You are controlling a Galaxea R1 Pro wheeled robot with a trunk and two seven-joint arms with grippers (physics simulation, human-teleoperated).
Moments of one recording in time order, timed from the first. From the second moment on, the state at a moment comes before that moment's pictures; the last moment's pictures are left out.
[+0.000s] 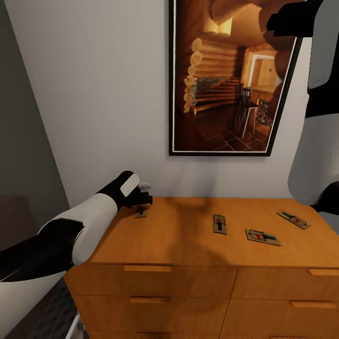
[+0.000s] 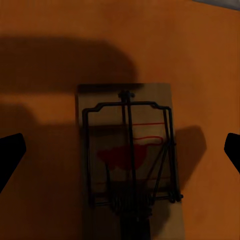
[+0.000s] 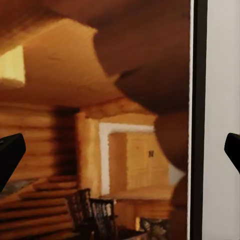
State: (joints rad) left arm -1.36 -0.16 -0.11 -0.23 0.56 0.89 0.46; right arm -1.76 -0.08 0.07 -1.23 -0.07 1.04 -0.21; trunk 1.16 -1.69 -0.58
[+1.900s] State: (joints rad) left arm -1.36 -0.16 -0.10 -0.24 0.59 0.88 0.46; right arm -1.76 -0.08 0.09 -1.23 -0.07 1.04 -0.21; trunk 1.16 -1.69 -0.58
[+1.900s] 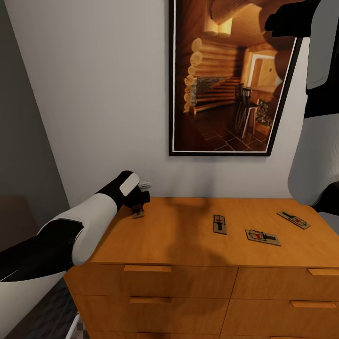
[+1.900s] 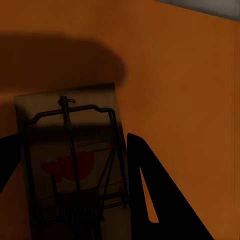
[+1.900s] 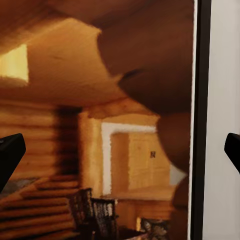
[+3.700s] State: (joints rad) left arm -1.36 -0.16 -0.11 -0.21 0.57 0.94 0.46; right arm -1.76 -0.08 0.09 -1.20 -0.08 1.04 -0.21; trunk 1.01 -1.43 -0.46
